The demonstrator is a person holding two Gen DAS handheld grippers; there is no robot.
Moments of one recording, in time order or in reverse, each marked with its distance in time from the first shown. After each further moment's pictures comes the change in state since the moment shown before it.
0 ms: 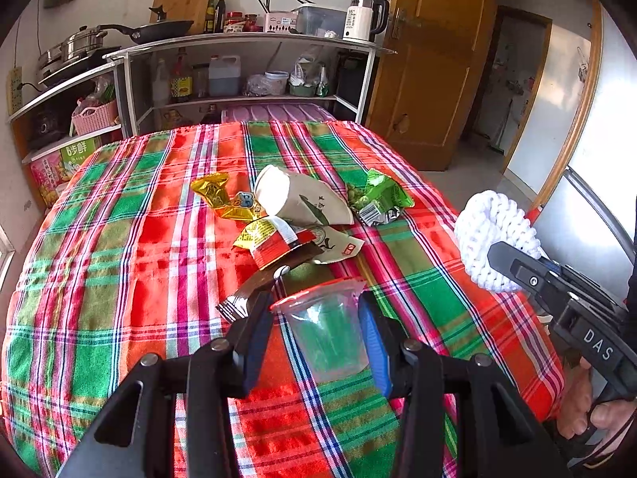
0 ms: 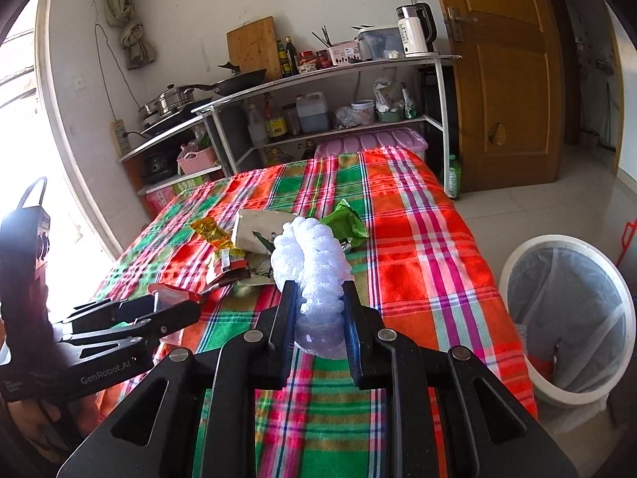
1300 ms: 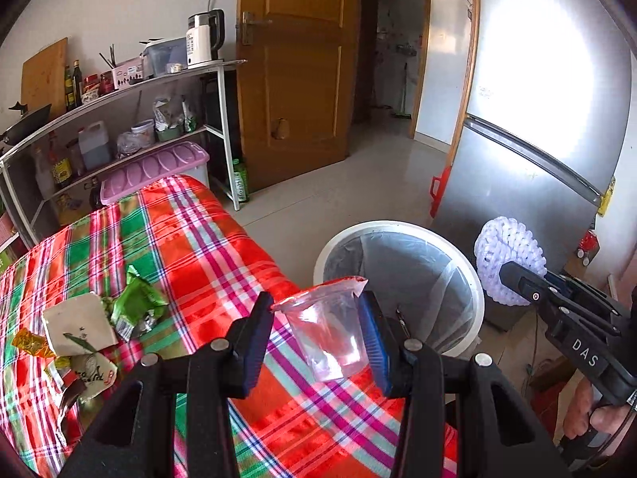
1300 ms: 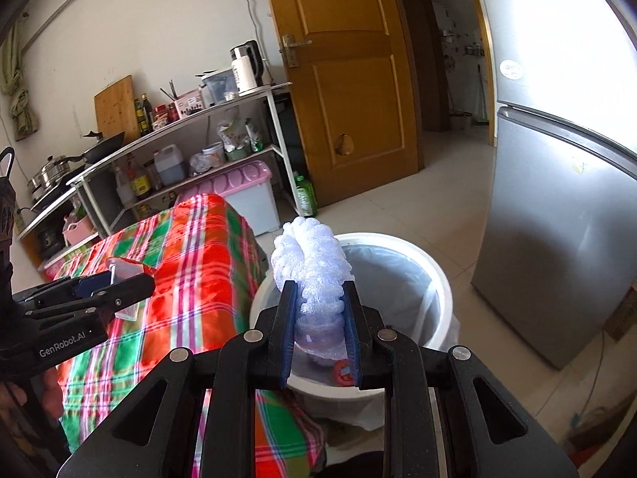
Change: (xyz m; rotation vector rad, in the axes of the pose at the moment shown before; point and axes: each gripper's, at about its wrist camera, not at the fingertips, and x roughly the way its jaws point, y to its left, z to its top) left arm 0.043 -0.209 0.048 0.334 -0.025 -0.238; right arm -0.111 -0.170 -0.016 0.242 -0.120 -0.418
